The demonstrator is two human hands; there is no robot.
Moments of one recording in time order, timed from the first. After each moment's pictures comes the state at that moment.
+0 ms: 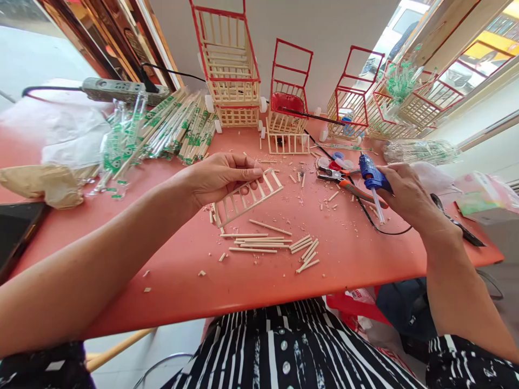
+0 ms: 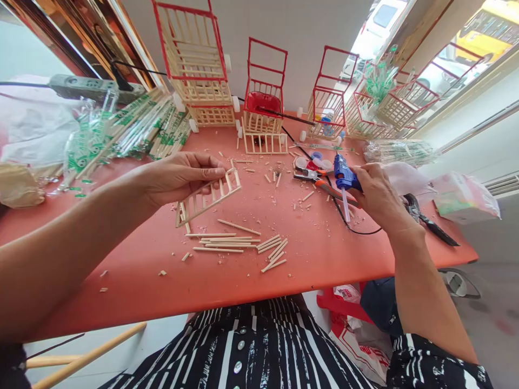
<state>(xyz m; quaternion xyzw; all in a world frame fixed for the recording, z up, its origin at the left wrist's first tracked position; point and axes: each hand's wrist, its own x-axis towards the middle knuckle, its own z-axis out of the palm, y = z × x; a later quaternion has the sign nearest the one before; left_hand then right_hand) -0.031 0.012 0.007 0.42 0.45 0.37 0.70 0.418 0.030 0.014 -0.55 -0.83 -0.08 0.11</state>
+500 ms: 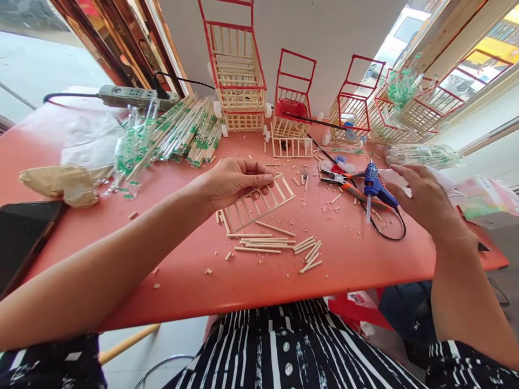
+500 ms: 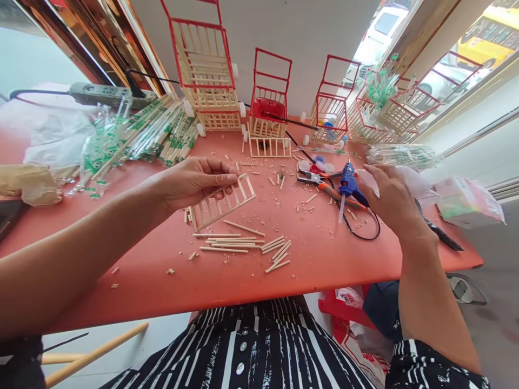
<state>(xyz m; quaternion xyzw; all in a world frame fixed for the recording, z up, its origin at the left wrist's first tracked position) -0.016 0.000 0.009 0.42 0.43 0.41 0.69 0.402 0.014 0.035 -0.59 -0.79 -0.06 0.18</state>
